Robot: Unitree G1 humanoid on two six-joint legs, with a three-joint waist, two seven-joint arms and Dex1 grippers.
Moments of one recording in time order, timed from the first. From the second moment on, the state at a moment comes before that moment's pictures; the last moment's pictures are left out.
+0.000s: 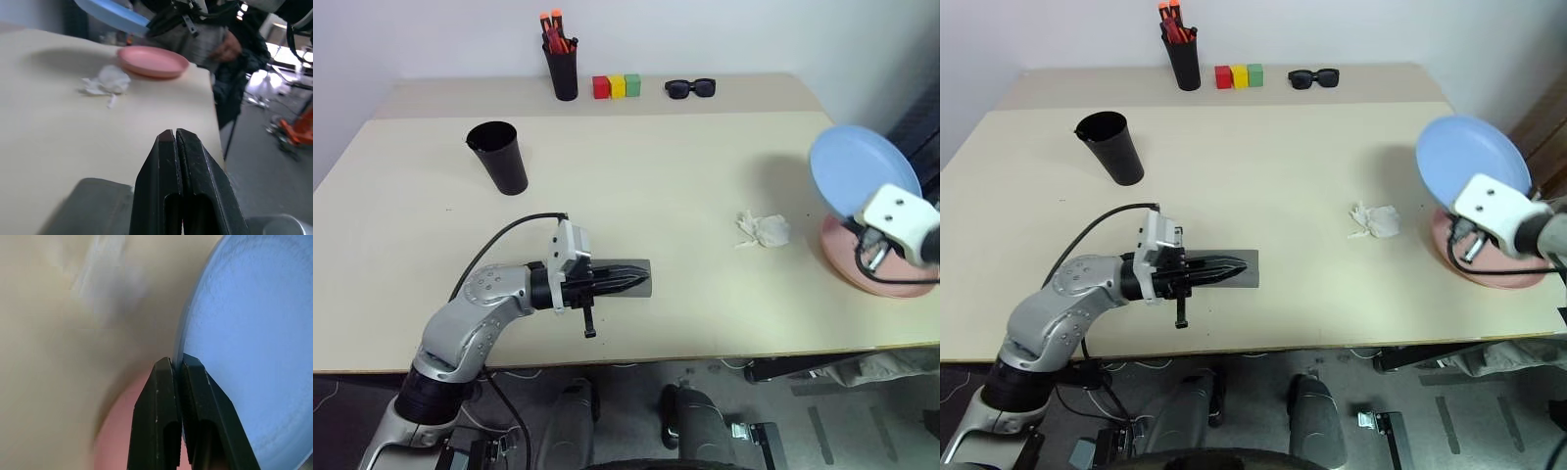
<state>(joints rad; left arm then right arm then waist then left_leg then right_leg) -0.28 0.52 -0.16 -0.37 -0.57 0.49 -0.98 -0.07 -1.14 -0.32 -0.07 -0.01 0.32 0.95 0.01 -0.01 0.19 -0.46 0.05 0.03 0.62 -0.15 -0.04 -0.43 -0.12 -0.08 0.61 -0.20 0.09</state>
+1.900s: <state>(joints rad) -0.30 0.45 -0.17 -0.37 -0.49 0.46 -0.86 -0.27 -1.04 -0.25 -0.01 0.02 0.47 0.73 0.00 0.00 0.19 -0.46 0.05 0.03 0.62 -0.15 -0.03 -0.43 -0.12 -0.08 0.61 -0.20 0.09</state>
